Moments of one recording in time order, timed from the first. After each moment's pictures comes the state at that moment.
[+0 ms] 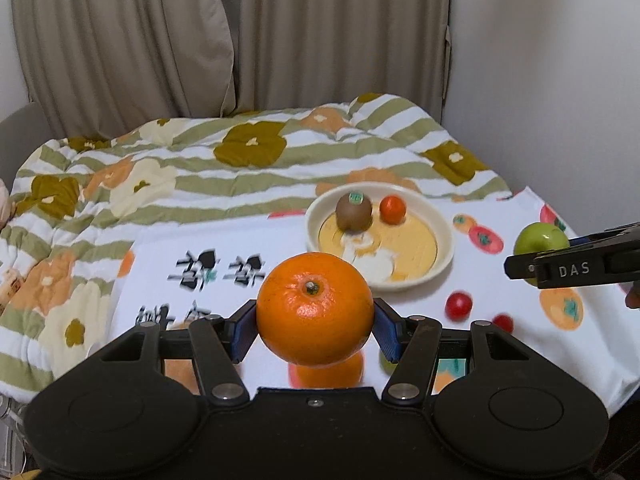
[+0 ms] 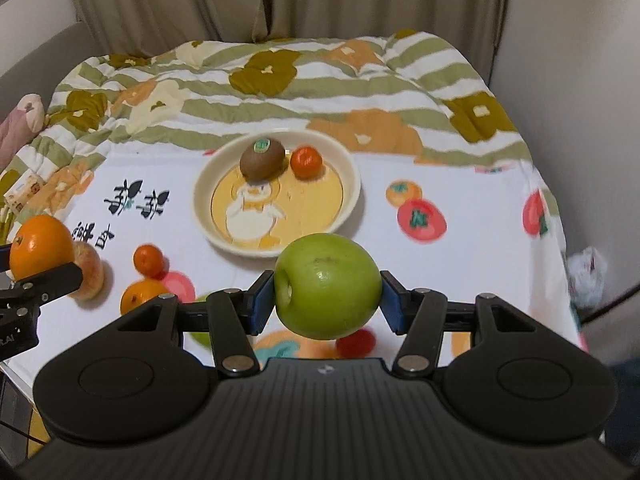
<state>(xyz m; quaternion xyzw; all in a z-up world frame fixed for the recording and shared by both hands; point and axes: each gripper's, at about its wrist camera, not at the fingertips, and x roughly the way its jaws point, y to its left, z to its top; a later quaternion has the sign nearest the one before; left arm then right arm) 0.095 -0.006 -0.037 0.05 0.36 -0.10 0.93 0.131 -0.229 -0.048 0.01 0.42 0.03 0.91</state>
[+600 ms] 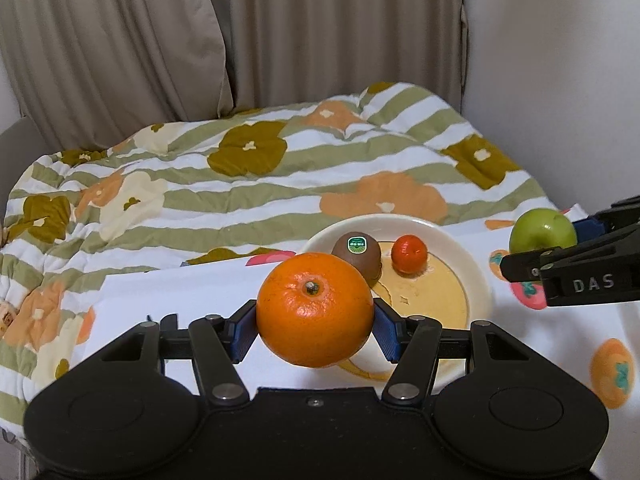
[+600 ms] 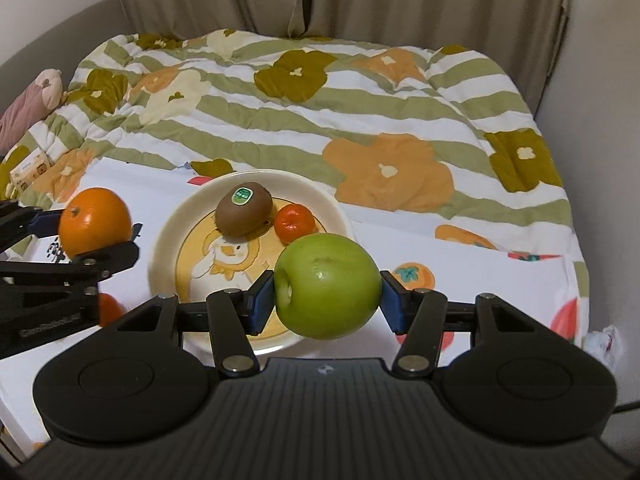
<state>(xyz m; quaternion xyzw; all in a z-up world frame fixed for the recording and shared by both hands) 0.212 -0.066 -0.068 0.09 0.37 -0.07 0.92 0.253 -0.254 -0.064 -0.04 0.43 0.10 0.90</state>
